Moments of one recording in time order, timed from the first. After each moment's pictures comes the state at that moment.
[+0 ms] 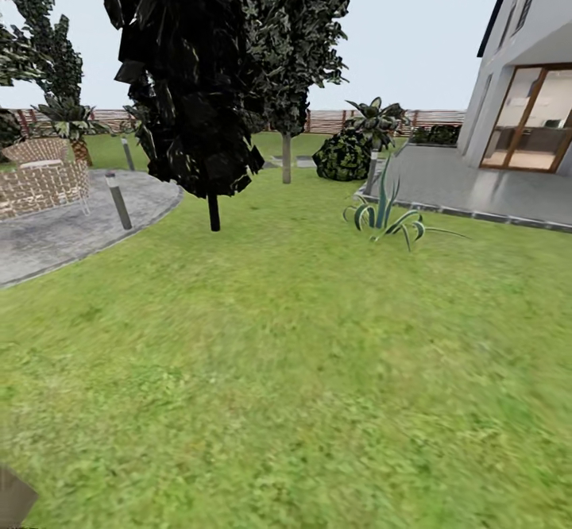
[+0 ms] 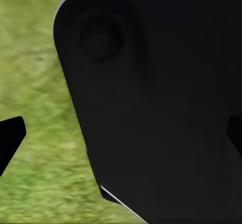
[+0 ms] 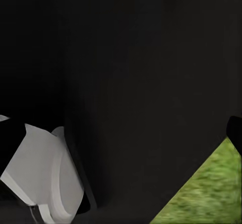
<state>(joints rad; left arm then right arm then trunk) -0.01 0.04 -0.06 0.00 -0.16 -0.19 -0.08 0.00 0.09 -0.07 0.04 -0.05 -0.05 0.00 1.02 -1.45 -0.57</state>
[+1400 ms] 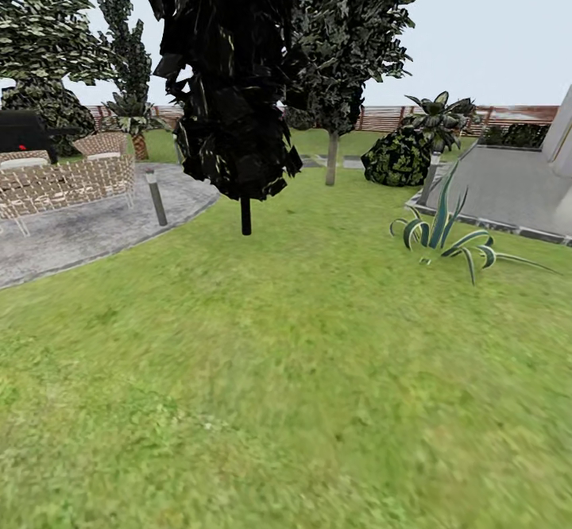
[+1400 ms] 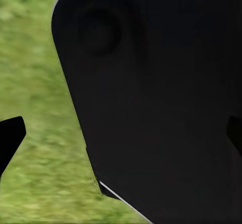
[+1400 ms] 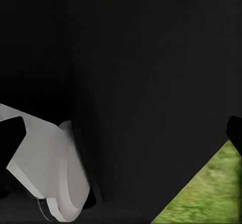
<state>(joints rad) -0.01 0.04 -0.06 0.00 -0.16 -0.19 -0.08 0.01 0.10 -0.07 0.04 -0.05 -0.05 0.00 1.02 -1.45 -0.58</state>
